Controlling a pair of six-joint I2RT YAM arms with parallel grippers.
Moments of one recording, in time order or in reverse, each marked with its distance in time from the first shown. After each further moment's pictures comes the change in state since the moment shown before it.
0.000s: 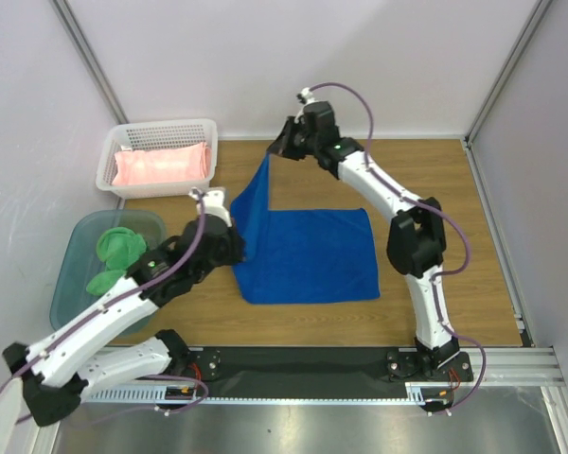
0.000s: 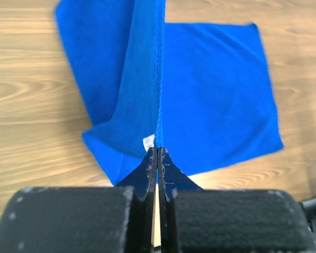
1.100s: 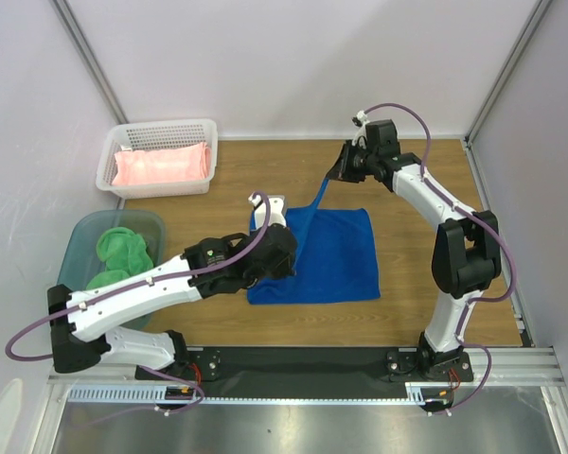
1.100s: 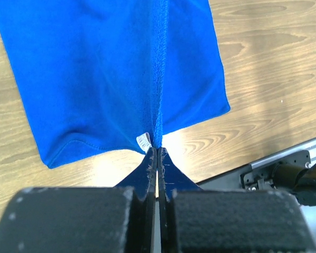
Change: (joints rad) left arm -0.399 0.362 0.277 -0.097 -0.120 -0.285; right arm -0.274 -0.379 -0.560 -0.082 -0.159 -0.237
